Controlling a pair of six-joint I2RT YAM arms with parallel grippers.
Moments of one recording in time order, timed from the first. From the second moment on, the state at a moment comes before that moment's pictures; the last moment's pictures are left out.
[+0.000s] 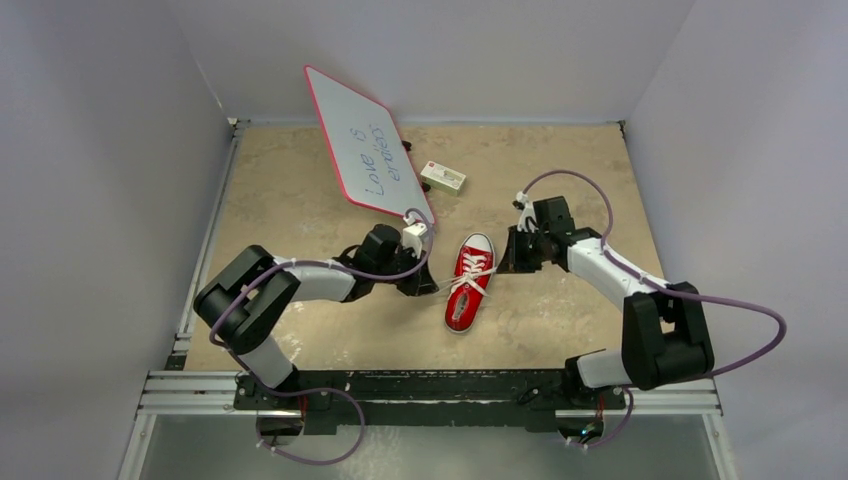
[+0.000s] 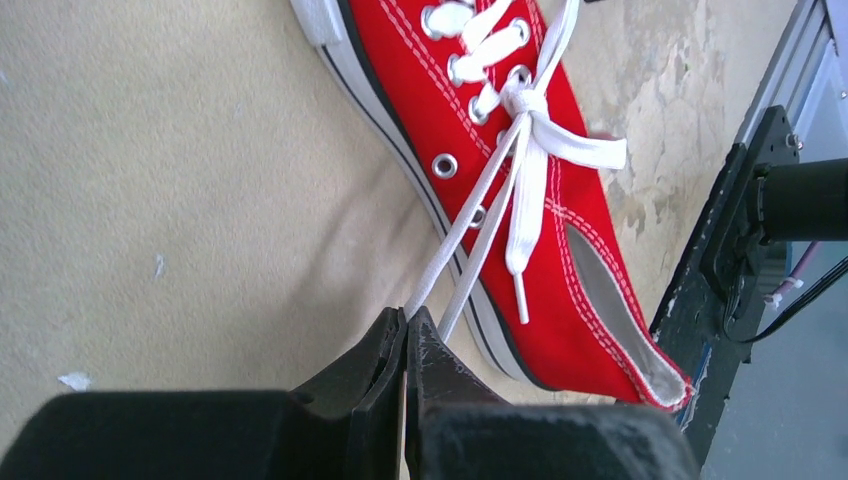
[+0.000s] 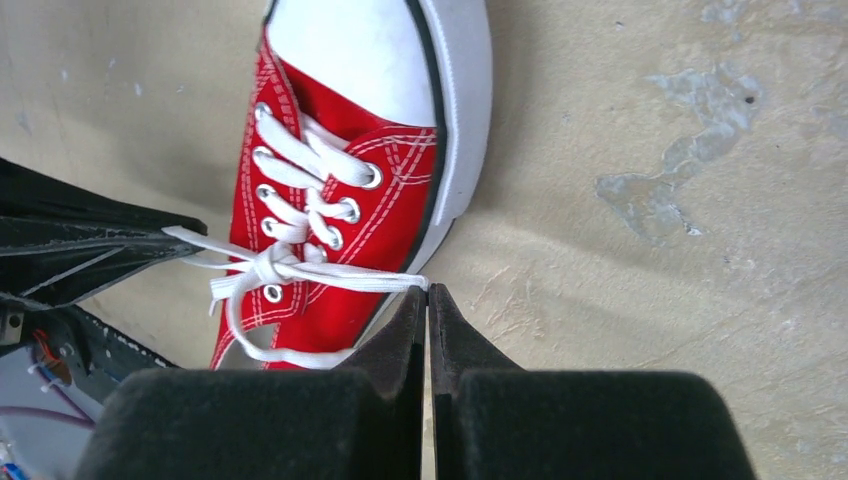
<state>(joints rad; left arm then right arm) -0.70 1.66 0.67 0.36 0.47 -0.40 0.24 1.39 0.78 -0.43 -0.35 0.29</state>
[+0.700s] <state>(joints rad) -0.71 1.61 0.61 0.31 0.43 -0.40 0.11 1.42 0.65 -0.28 -0.34 0.36</state>
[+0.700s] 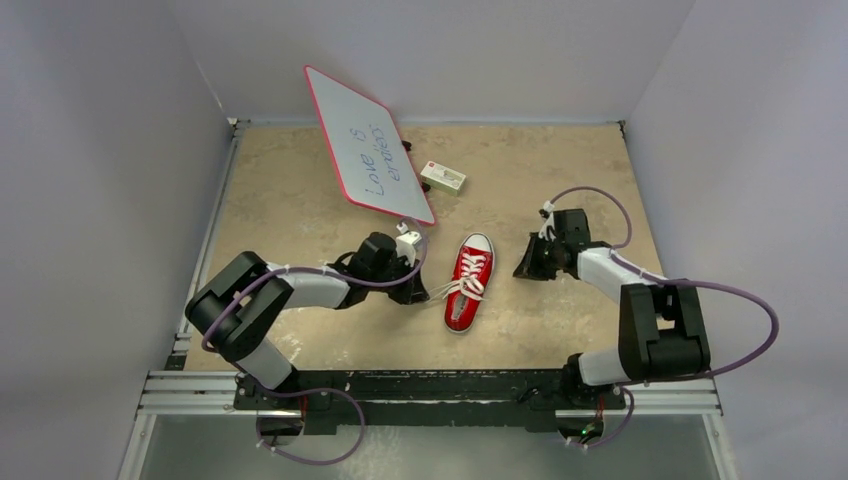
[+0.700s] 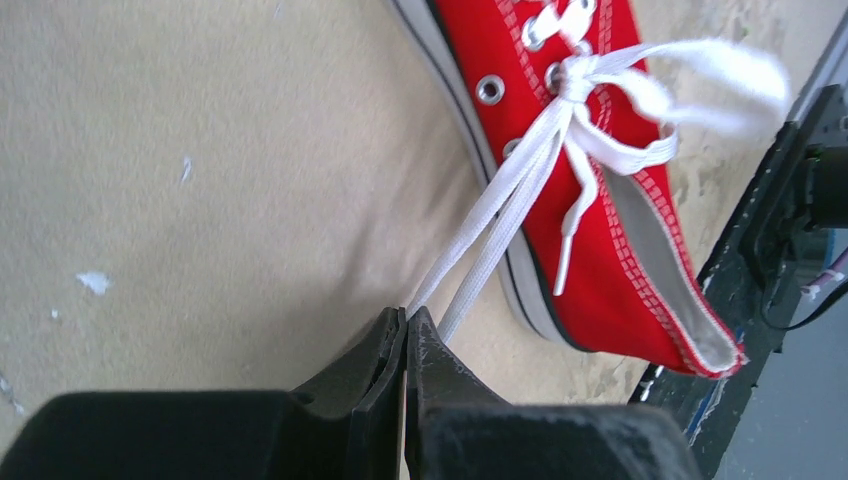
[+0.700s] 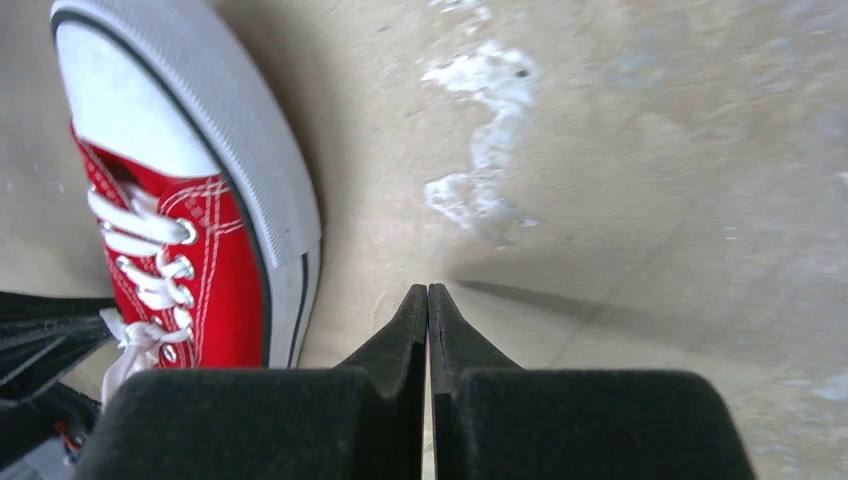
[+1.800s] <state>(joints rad) -0.71 1.58 0.62 0.34 0.47 -0.43 0.31 1.49 0.87 -0.61 -0.59 0.18</state>
